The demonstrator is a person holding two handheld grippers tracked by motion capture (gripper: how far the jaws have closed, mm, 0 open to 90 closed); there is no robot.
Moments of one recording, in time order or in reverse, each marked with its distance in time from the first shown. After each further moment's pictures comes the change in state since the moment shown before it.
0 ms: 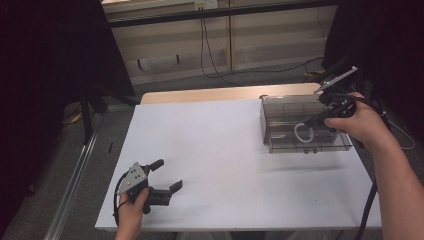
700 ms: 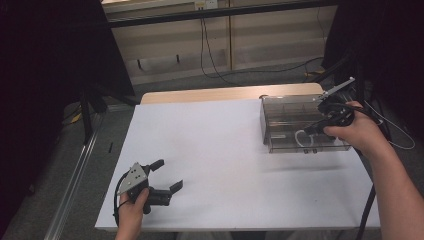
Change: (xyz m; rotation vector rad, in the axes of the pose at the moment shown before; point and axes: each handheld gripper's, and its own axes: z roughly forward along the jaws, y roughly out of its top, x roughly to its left) left arm 0.000 0.000 0.000 0.003 0.000 0.003; right arm 0.000 -0.017 0.014 0.011 -0.010 0.003
